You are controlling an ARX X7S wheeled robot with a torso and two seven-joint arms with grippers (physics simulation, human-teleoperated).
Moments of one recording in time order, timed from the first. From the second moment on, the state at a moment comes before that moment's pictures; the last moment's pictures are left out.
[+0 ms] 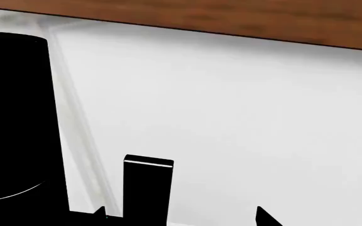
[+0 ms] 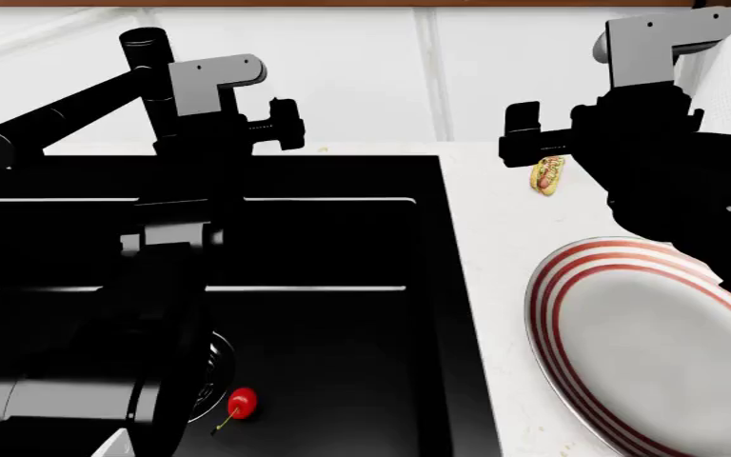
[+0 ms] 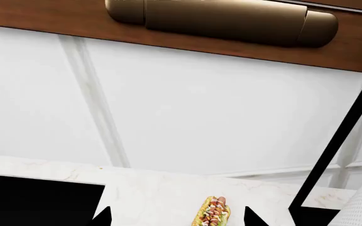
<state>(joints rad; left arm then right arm) -1.37 0.00 0.05 -1.31 -0.15 -0.04 -0.06 1.30 0.63 -0.69 0.17 1.11 0.82 0.50</state>
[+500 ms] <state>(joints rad) -1.37 0.00 0.06 -1.31 -0.15 0.01 -0.07 1.29 0.64 -0.70 0.16 1.11 0.82 0.49</state>
